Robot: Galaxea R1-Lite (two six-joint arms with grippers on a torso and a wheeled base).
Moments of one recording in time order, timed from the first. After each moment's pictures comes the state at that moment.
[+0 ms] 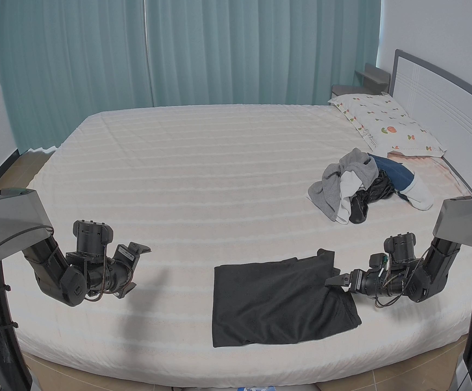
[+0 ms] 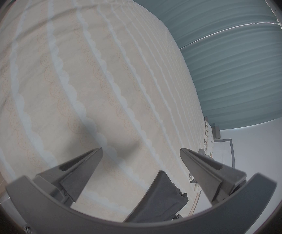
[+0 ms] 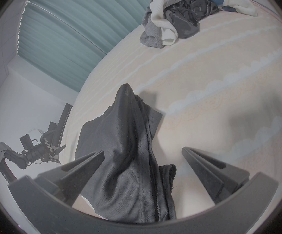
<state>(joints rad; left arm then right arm) -0.14 2.17 -0.66 -0.83 -0.11 -1.21 0.12 2.35 -0.69 -0.88 0.44 0.43</state>
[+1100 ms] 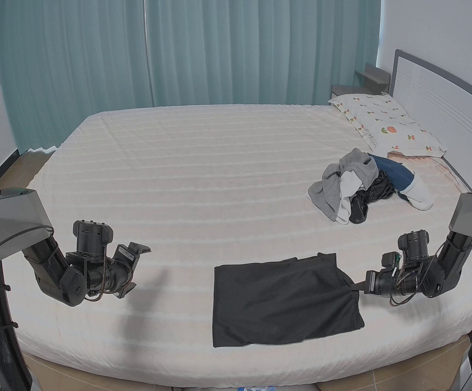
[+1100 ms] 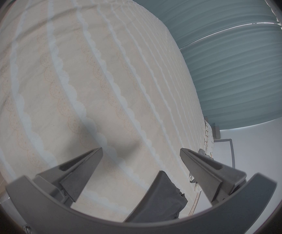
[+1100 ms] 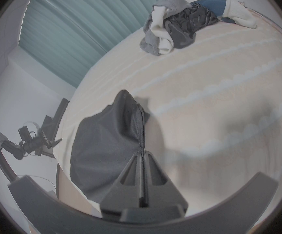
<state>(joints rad) -0.14 2.17 -0.66 -0.83 -0.11 -1.21 0.05 2.26 -0.63 -0.80 0.44 0.30</state>
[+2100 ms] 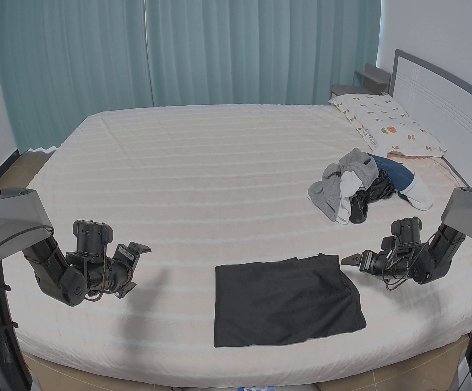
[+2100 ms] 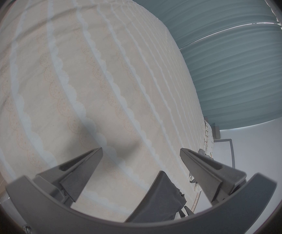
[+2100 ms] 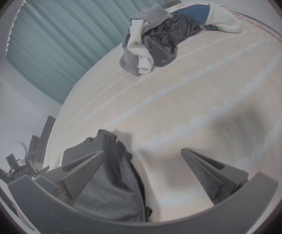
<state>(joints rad) -0.14 2.17 -0.66 -0.83 -0.11 -1.21 0.05 2.33 -0.83 -0.76 0.27 0.44</state>
